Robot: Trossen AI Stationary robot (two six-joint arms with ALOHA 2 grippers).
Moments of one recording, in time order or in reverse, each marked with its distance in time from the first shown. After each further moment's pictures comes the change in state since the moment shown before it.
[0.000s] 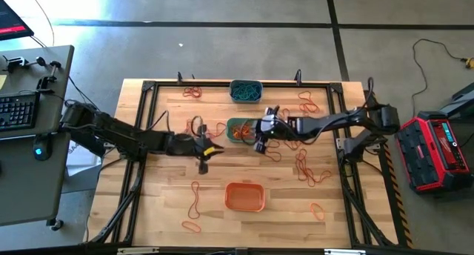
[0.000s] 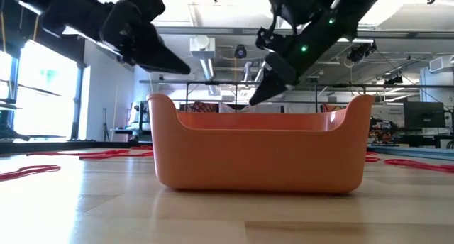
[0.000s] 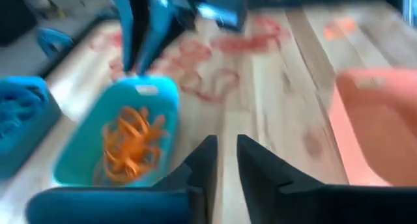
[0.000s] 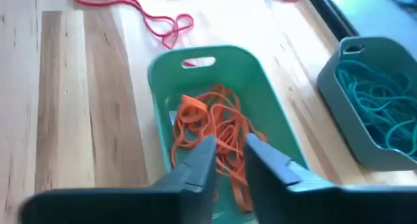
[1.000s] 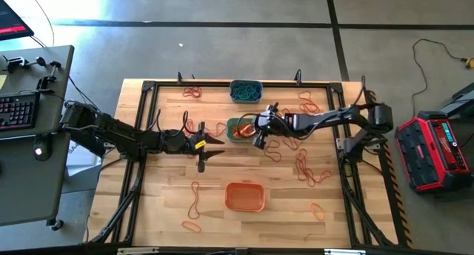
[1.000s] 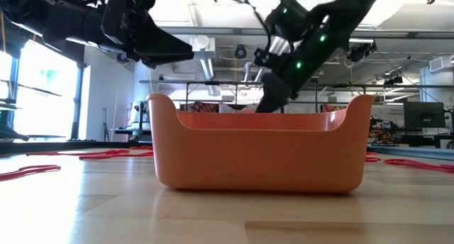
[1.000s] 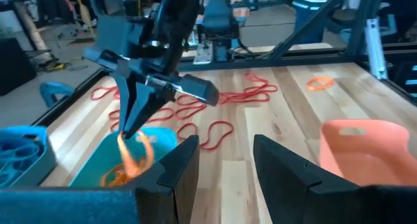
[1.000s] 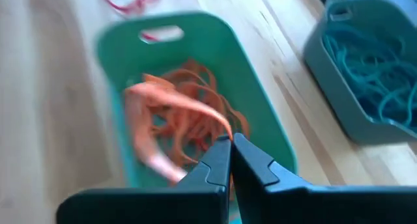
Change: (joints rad) left arm 0.043 0.000 -0.125 0.362 0.077 0.051; right arm -0.075 0.063 0.000 -0.004 -0.004 0.031
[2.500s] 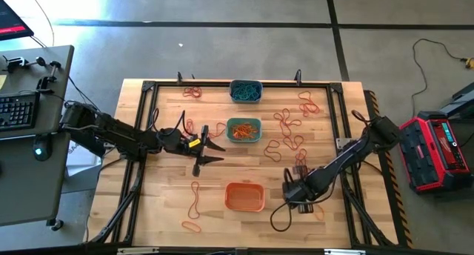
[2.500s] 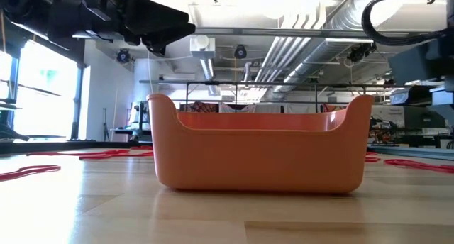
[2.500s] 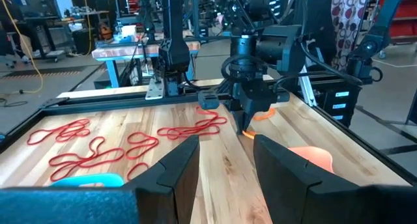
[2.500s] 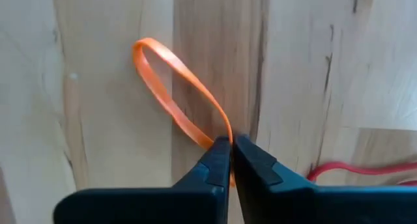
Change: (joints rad) left arm 0.000 0.000 -0.001 0.120 0.211 0.004; right arm 0.753 0.024 -0.001 -0.694 -0.246 0.514
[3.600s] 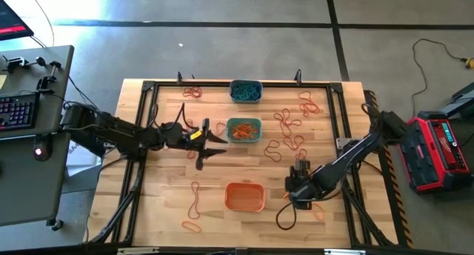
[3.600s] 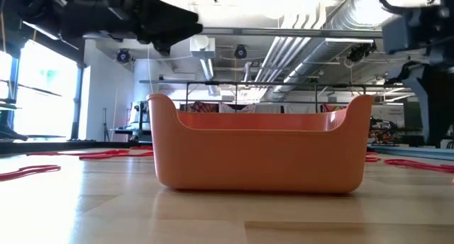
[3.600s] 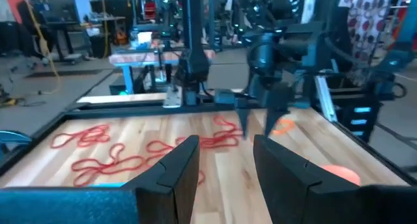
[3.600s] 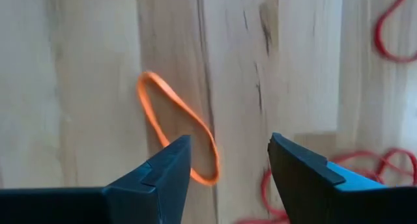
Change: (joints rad) left arm 0.072 0.005 0.031 0.008 0.020 -0.016; right arm 0.030 -0.108 -0.009 -0.036 0.169 0.099
